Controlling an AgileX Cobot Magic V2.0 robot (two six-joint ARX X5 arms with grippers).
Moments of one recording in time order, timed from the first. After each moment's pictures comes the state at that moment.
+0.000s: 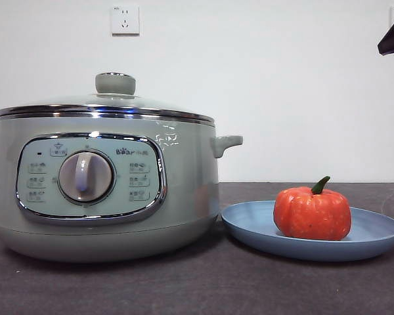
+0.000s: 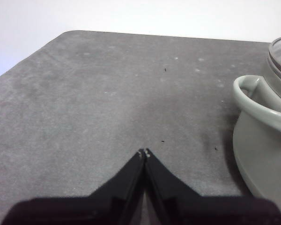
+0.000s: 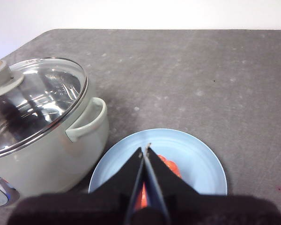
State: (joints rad) left arm 0.05 0.08 0.02 -0.16 -0.07 -0.07; right arm 0.47 0.52 0.49 -0.28 0.01 0.12
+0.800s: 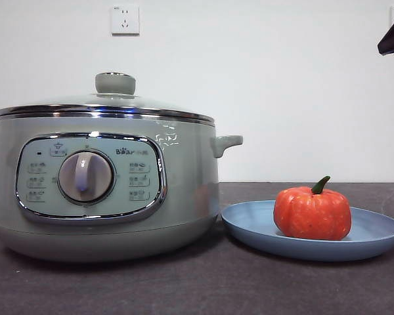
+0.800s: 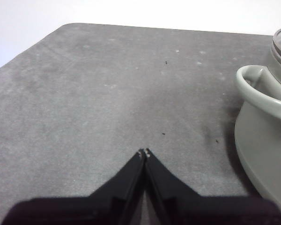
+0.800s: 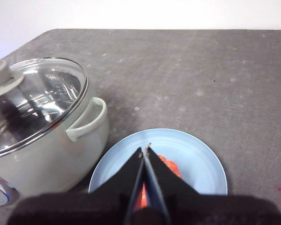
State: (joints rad) left arm 0.05 0.07 0.02 -0.18 -0.07 -0.07; right arm 0.47 0.52 0.49 -0.28 0.01 0.12
